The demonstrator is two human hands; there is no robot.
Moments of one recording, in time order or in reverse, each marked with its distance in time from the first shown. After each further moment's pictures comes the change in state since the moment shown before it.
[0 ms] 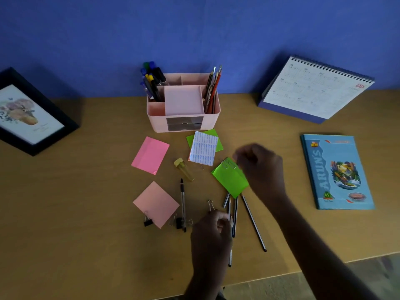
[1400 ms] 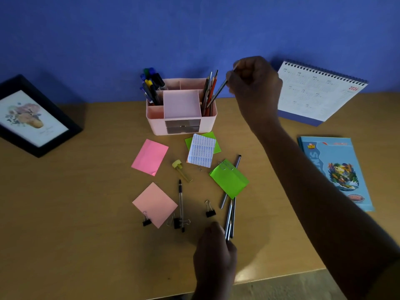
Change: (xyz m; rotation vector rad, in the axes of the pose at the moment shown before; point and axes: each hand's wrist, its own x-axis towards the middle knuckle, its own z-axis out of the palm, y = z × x) left_hand -0.026 -0.014 0.023 0.368 -0.111 -0.050; right_hand 0.123 -0.099 -0.016 0.261 0.287 -0.242
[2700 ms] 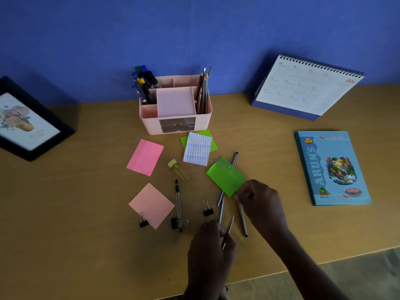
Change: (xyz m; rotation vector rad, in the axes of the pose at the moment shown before) left_hand 0.002 -0.010 -0.013 -0.100 0.028 0.159; right_hand -0.216 0.109 -0.081 -0.514 -0.422 0.259
